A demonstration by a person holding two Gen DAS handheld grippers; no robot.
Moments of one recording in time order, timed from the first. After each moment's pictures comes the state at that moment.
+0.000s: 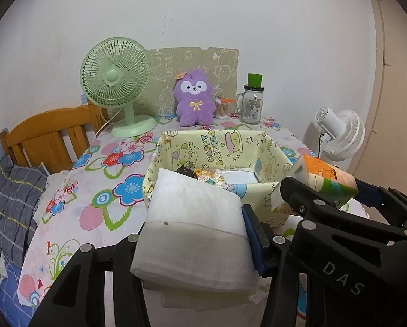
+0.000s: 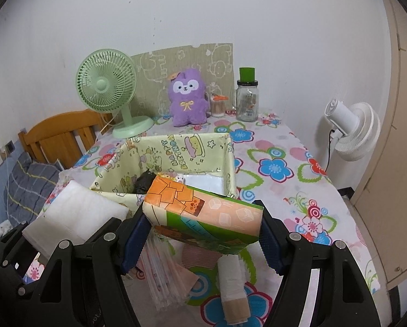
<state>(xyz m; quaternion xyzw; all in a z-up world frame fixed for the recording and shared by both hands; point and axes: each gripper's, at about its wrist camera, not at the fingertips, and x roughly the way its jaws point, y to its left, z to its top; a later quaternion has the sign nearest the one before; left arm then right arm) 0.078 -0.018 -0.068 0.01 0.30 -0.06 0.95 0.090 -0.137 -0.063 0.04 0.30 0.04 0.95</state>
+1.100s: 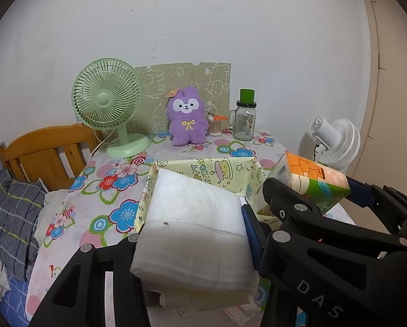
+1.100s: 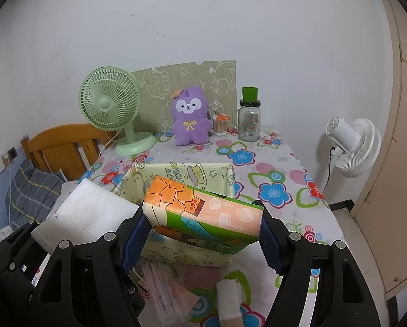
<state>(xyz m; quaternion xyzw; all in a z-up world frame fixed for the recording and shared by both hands) 0.094 -0.033 -0.036 0.02 0.28 -0.07 0.96 0.101 -0.138 -0.027 0.03 0.28 0.05 0.96</state>
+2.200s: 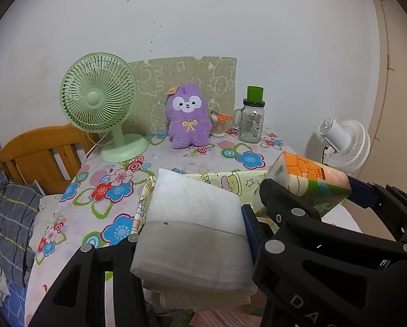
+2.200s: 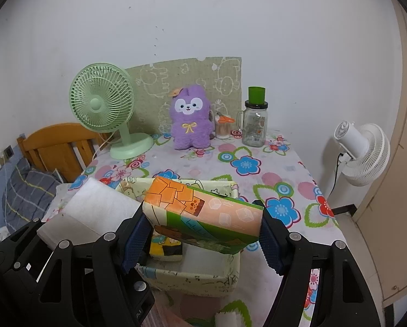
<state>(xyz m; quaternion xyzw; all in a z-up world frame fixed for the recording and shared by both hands) 0.154 -0.035 -0.039 0.02 0.30 -0.06 0.95 0.160 -0.135 -0.026 0.02 0.29 0.05 0.96</state>
